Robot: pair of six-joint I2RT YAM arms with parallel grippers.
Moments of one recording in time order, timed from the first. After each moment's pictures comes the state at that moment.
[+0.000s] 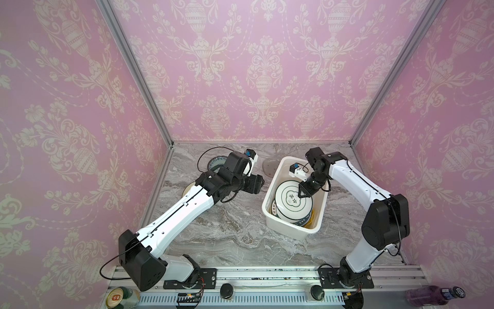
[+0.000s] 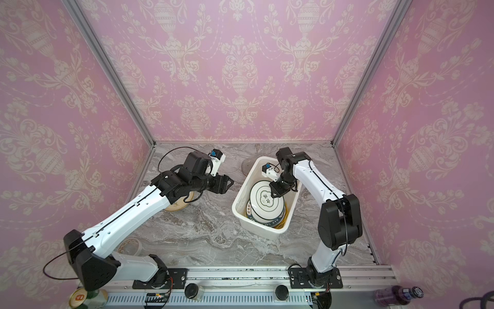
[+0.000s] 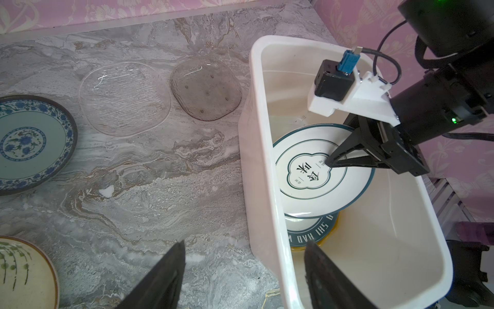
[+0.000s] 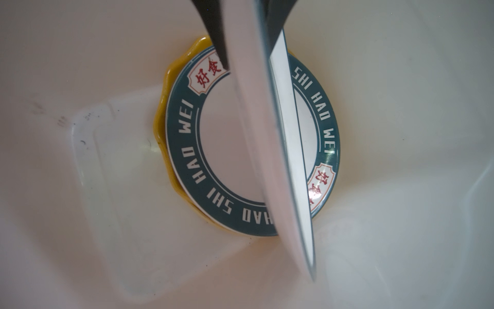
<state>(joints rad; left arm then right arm) -0.66 1.37 1.35 -0.72 0.09 -0.31 0.27 1.71 1.46 -1.21 -0.28 -0.36</state>
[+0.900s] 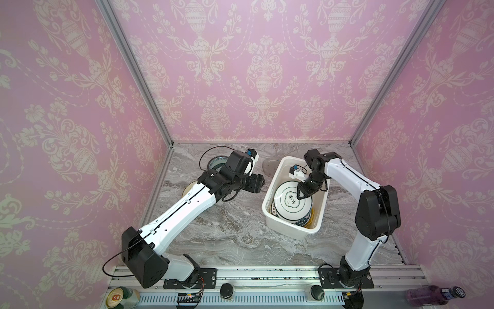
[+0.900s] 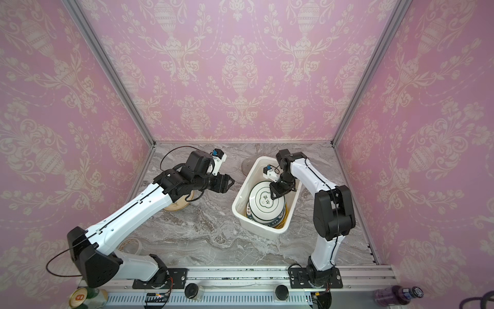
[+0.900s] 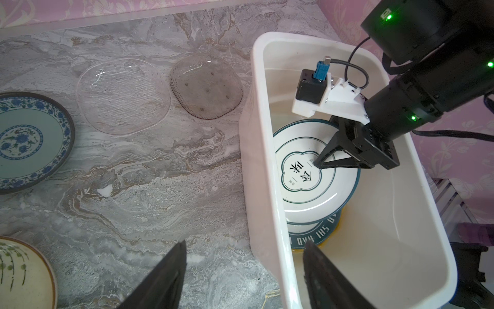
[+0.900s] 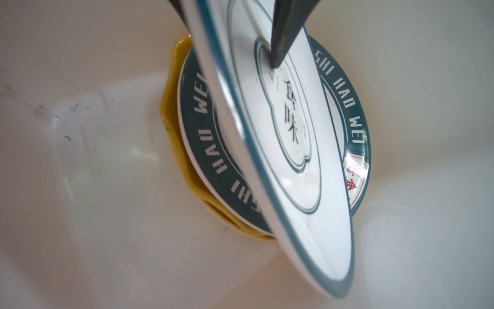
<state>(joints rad) -0.66 1.40 1.37 -0.73 0.09 -0.32 0.25 1.82 1.47 -1.20 -0.29 -0.35</state>
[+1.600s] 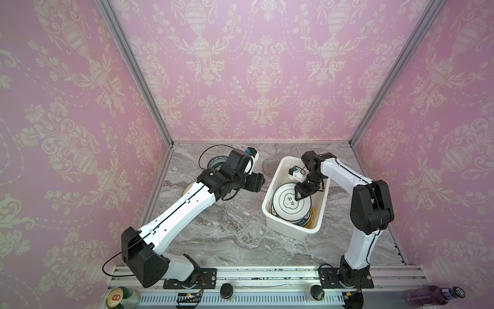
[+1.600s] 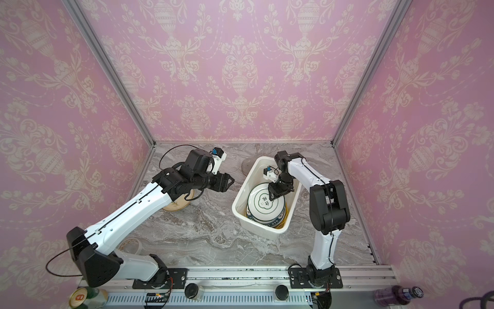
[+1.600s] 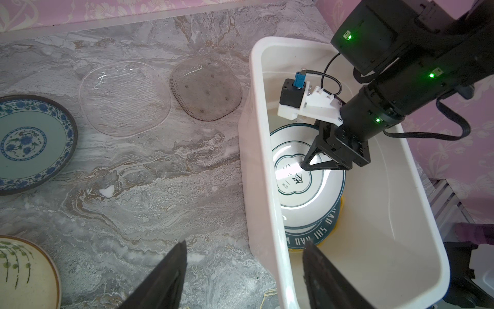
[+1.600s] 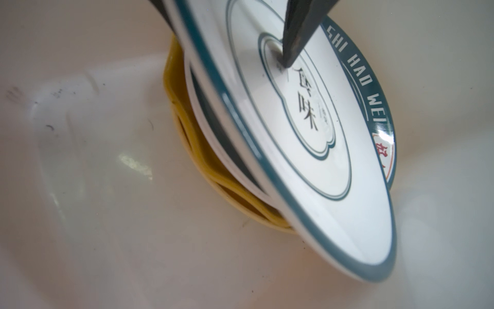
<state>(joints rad) -0.66 1.40 1.40 -0.75 0.09 -0.32 0.25 1.89 1.48 -1.16 -0.27 -0.29</state>
